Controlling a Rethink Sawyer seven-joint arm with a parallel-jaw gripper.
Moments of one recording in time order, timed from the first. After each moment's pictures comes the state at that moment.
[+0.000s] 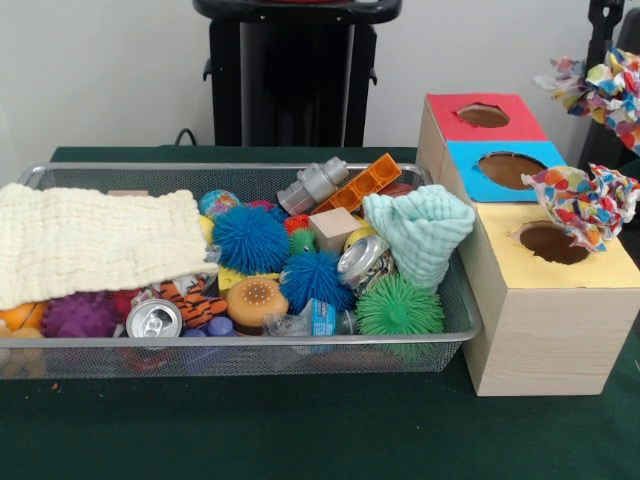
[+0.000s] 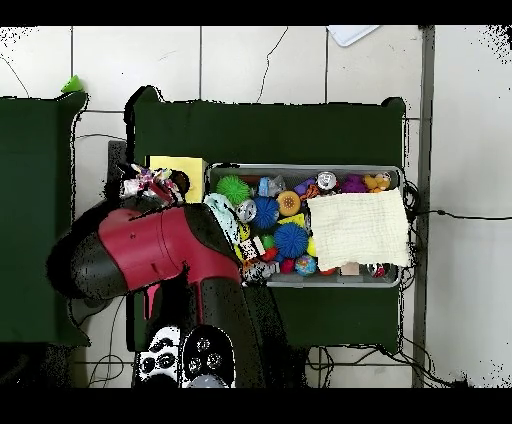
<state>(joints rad) 0.01 -0.95 0.14 1.66 -0.25 0.55 1.15</state>
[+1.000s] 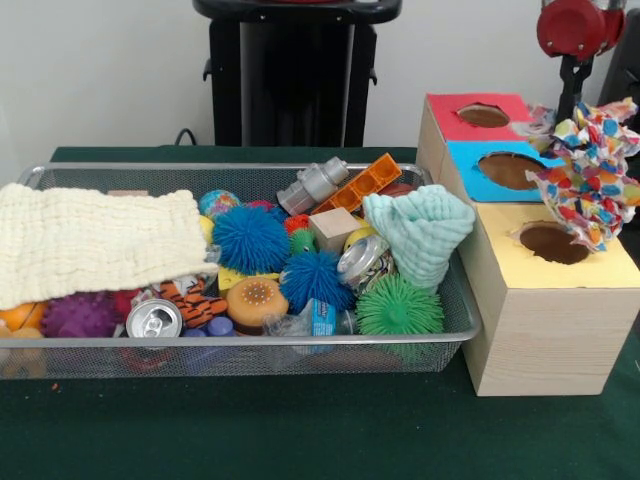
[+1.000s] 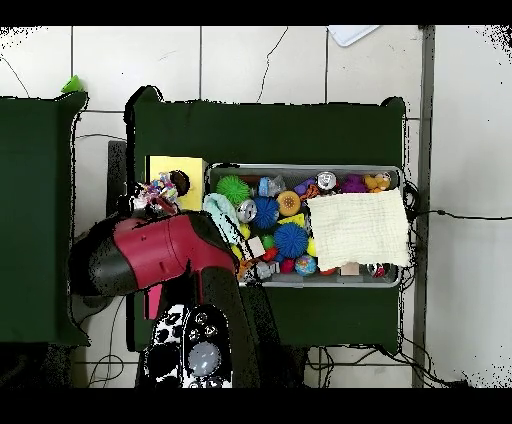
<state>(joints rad) 0.04 -0.86 0.11 1.70 -0.24 0.50 1.15</state>
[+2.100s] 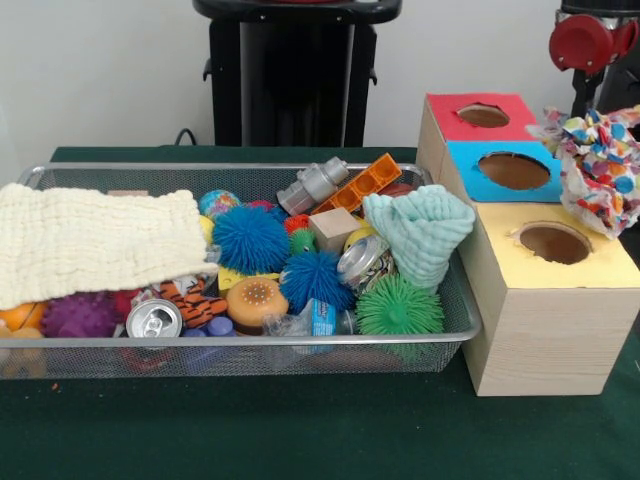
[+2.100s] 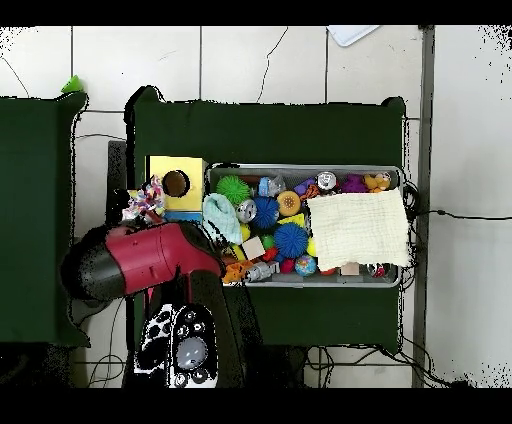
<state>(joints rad) 0.09 -0.83 0.10 1.73 -0.14 0.50 1.15</state>
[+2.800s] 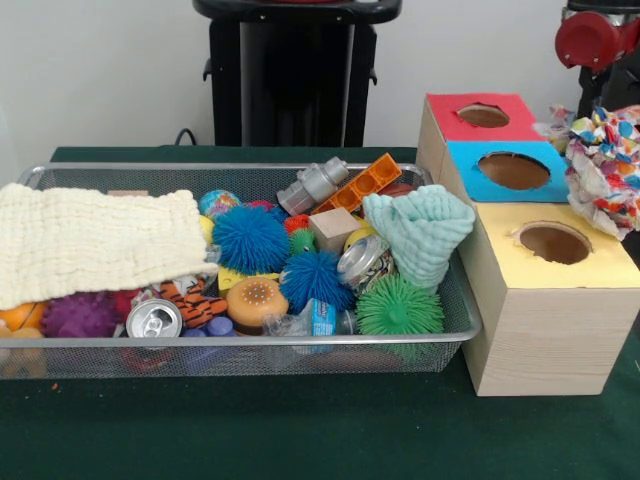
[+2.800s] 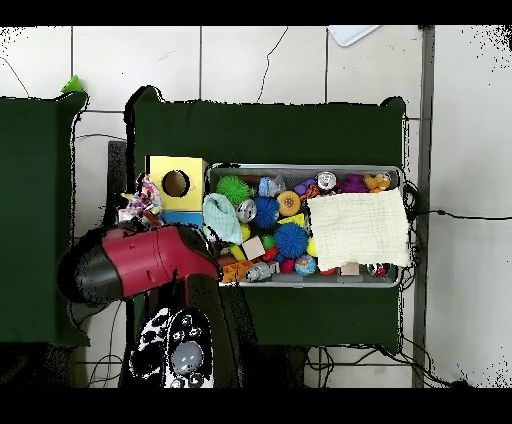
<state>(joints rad) 0.10 -0.83 0.08 1.73 -0.12 0.47 1.15</state>
